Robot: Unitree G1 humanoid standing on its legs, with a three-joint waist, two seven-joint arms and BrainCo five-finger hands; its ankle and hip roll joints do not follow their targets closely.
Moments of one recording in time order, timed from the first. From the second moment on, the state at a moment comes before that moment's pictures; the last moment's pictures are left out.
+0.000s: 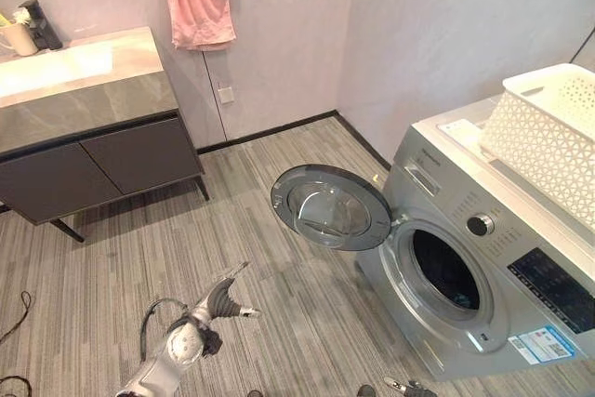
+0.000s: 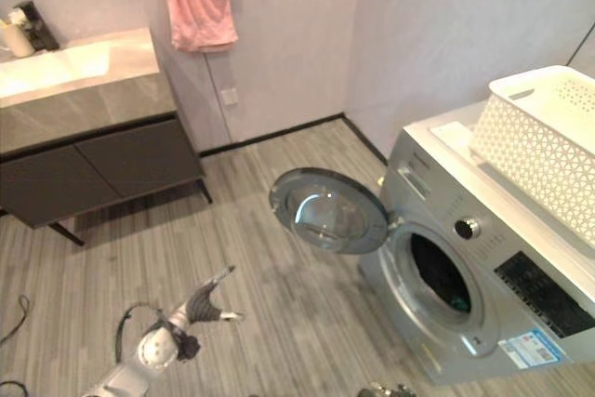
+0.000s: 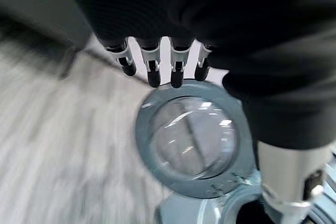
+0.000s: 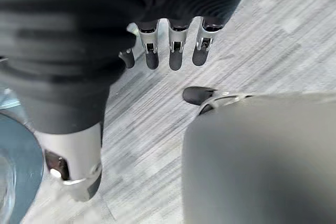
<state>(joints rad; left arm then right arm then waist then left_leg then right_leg) -0.02 0.48 -0.42 0.34 0.39 -0.13 0.12 0.02 -0.17 0.17 1.23 0.35 -0.03 0.00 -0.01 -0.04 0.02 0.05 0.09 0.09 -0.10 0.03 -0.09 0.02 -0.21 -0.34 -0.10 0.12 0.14</state>
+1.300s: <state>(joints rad) -1.30 0.56 -0.53 1.36 0.16 0.03 0.42 -0.02 -0.37 0.40 0.72 0.40 -0.15 -0.02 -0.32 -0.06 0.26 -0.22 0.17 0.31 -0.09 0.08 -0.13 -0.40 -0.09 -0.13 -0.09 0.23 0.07</state>
